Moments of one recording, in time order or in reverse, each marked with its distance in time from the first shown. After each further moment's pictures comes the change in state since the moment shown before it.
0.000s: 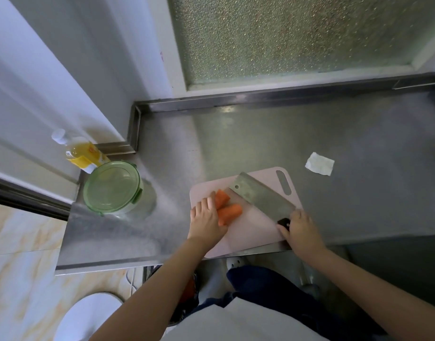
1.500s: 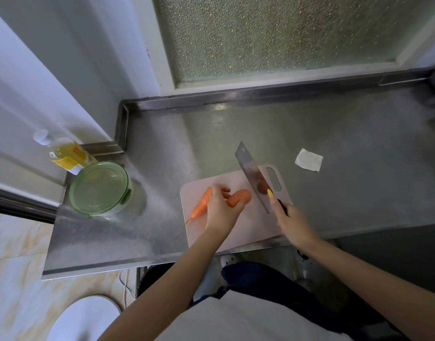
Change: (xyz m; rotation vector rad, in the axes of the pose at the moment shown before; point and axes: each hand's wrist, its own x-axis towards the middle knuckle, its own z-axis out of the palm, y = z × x) left_hand 0.002 0.068 -0.023 -0.744 0.025 -0.172; right_hand -0.008 -0.027 -0.058 0.738 -0.125 0.158
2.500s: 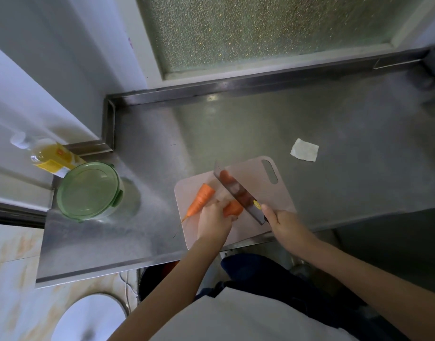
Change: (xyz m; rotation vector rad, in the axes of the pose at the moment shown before) left_hand 0.000 -0.037 0.007 0.395 -0.094 0.127; right_hand -0.011 0.008 0.011 -0.183 -0.090 -0.063
